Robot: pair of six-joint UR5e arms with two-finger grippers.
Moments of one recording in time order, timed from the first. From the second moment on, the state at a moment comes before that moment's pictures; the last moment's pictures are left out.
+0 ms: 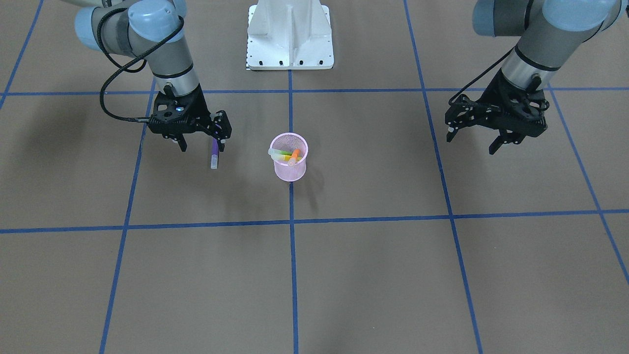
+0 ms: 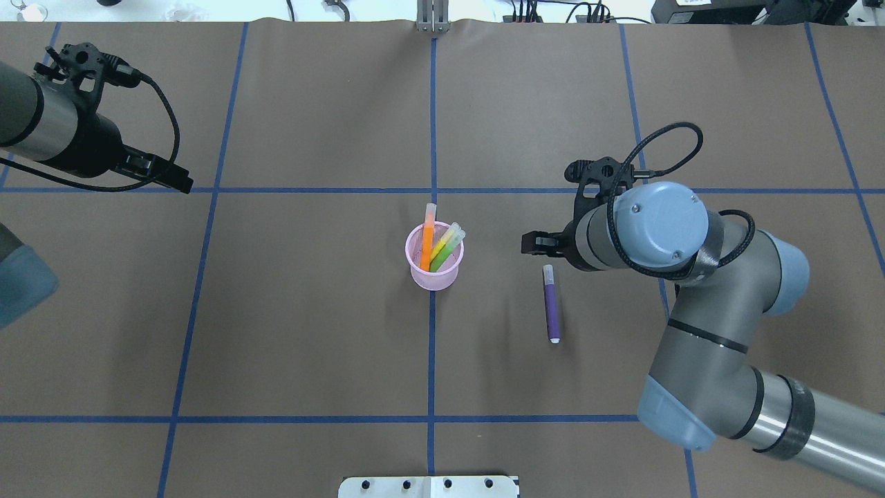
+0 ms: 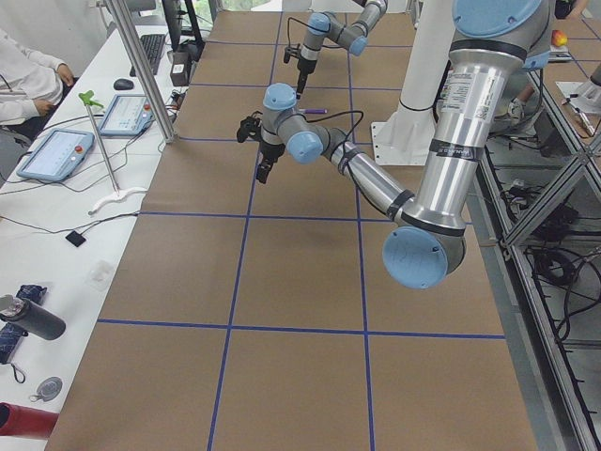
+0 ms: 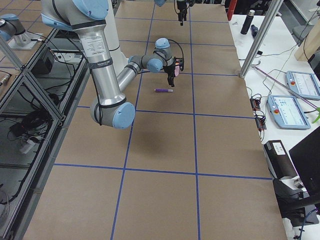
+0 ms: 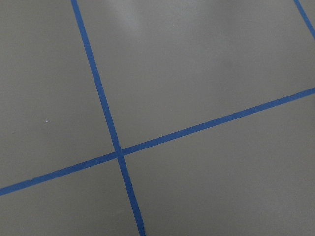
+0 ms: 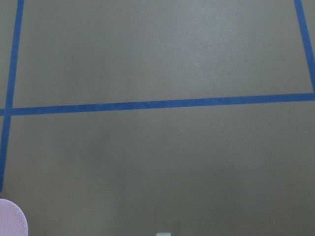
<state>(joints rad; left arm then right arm) -0.94 -1.80 -1.97 -1.76 -2.10 -0.64 0.50 -1.21 1.90 -1.41 1.65 1.31</state>
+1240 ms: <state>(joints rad) -0.94 -1.79 -1.97 -1.76 -2.10 -0.66 0.38 -1.22 1.81 -1.40 1.53 1.36</state>
